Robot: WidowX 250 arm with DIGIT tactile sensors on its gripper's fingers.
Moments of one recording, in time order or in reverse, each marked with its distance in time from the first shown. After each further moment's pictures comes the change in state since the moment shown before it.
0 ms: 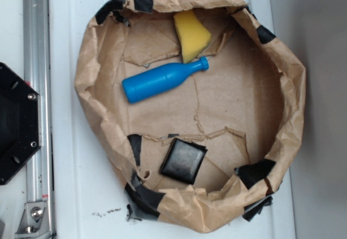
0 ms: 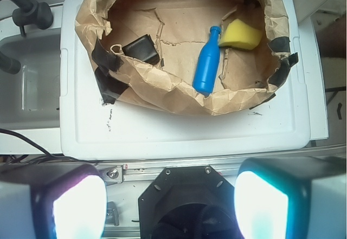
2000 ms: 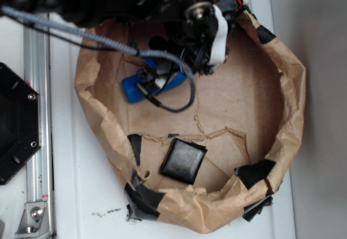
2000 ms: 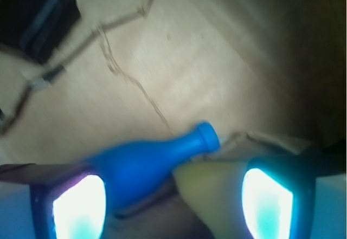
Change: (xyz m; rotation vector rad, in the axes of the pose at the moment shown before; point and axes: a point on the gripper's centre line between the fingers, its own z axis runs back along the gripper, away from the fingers) arm 0.131 0.091 -0.195 0.018 0.060 -0.920
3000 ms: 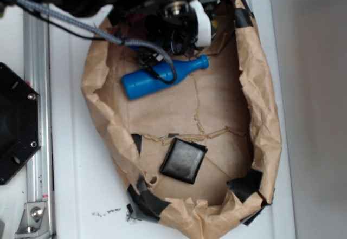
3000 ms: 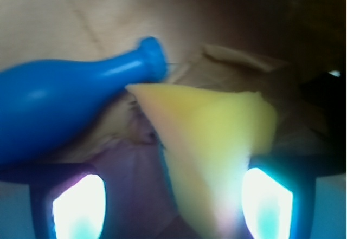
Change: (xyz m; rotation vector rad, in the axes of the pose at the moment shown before) arm -0.030 0.028 -0.021 0.210 0.074 0.058
